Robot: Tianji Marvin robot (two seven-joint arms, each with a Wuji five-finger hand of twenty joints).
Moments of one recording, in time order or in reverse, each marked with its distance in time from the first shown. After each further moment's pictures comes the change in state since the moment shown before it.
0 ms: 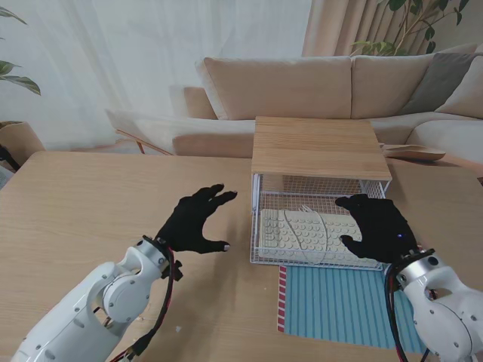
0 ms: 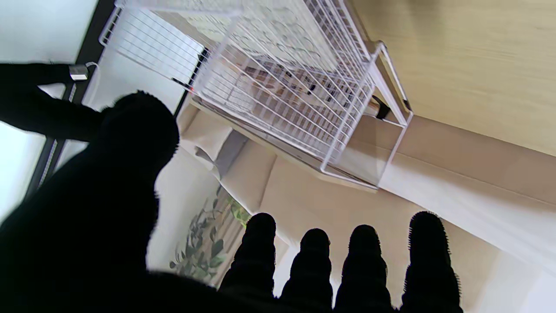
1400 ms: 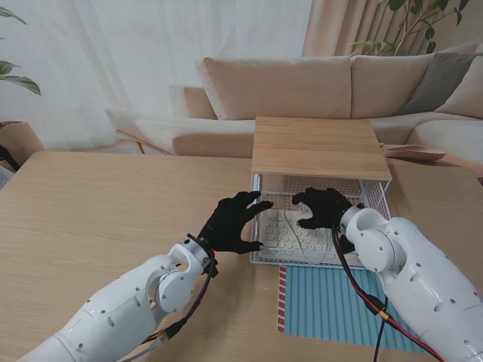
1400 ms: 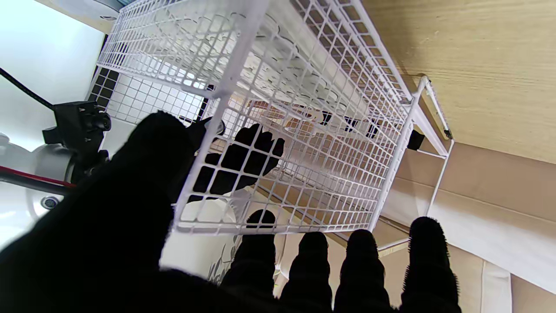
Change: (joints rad) left arm -0.302 -0.089 0.393 0.337 0.011 0.067 0.212; right arm 0.620 0.062 -0.493 0.472 0.146 0.136 0.313; left_hand 0.030 0.121 -0.020 -0.001 0.000 0.000 0.057 0.026 -0.025 -0.022 0.003 0.064 -0.012 -0.025 -0.061 0.034 0.010 -0.016 -0.128 -0.012; right_hand -0.008 0.109 -0.112 0.000 0.050 -0.024 -0.051 0.048 0.049 -0.010 0.001 -0.001 0.026 -0.014 -0.043 -0.003 -0.013 -0.001 -0.062 -0.053
